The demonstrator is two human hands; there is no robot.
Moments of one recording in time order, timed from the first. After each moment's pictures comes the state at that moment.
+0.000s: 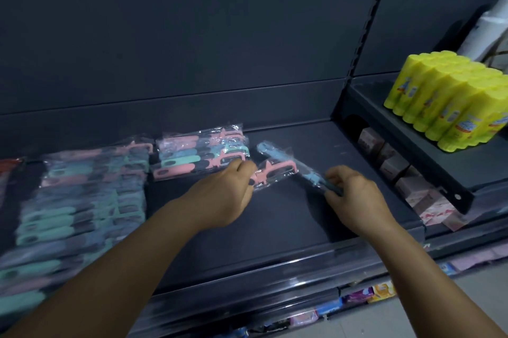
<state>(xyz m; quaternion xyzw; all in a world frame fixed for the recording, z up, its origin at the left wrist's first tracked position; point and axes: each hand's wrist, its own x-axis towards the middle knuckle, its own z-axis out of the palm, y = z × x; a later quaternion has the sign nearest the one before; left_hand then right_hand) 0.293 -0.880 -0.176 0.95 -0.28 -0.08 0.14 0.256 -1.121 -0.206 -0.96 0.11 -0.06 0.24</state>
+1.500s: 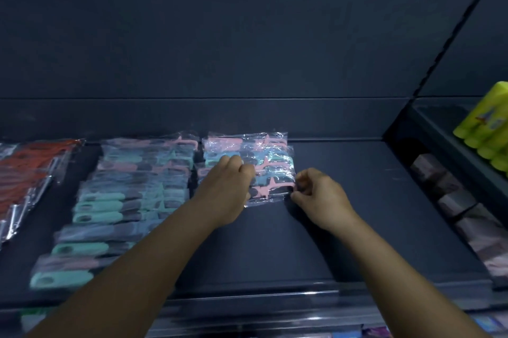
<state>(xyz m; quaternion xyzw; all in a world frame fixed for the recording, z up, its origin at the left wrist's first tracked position) 0.321 -0.824 -0.200 0.98 -0.17 0.00 0.08 0.319 -1.020 -0.215 -0.94 0.01 0.03 0.35</state>
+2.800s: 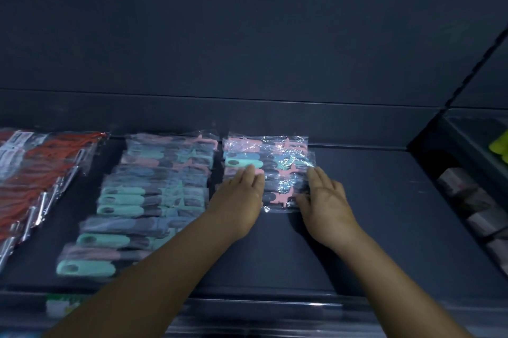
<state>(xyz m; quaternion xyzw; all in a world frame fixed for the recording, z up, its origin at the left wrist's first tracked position) 0.315 -0.816 -0.218 0.99 -0.13 -0.07 0.02 0.313 -0.990 -0.217 -0.98 -0.05 0.04 0.20</state>
